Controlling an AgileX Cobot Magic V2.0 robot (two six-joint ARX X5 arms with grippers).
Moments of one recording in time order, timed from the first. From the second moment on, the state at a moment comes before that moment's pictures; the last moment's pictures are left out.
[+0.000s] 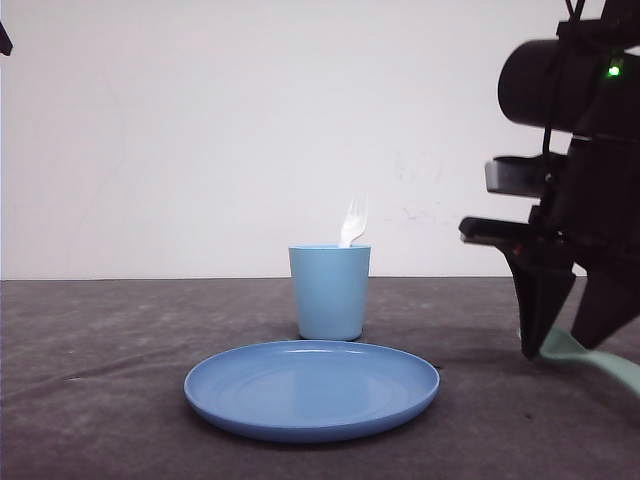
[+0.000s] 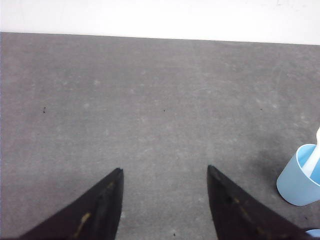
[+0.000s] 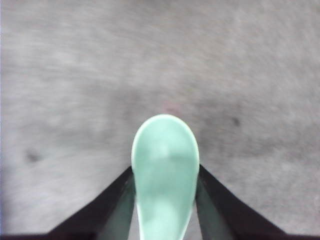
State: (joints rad) left arm -0.09 0.80 0.84 -0.44 0.10 -0.07; right arm 0.42 1.49 0.83 -0.47 -0.03 0.39
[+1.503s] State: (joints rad) left arm -0.09 0.80 0.84 -0.44 0.10 -0.07; right arm 0.63 1.64 0.95 0.64 -0.06 0.00
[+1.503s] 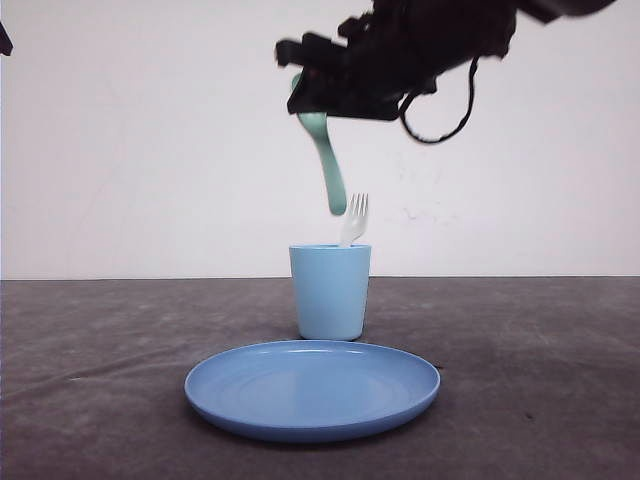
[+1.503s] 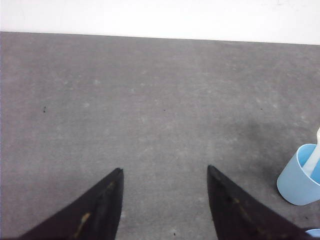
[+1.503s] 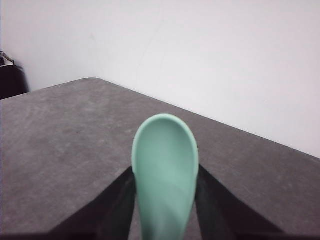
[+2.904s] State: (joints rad) left arm -0.09 0.80 0.84 -0.46 0.10 -0.07; right arm 0.63 1.77 0.97 0.46 -0.08 -0.05
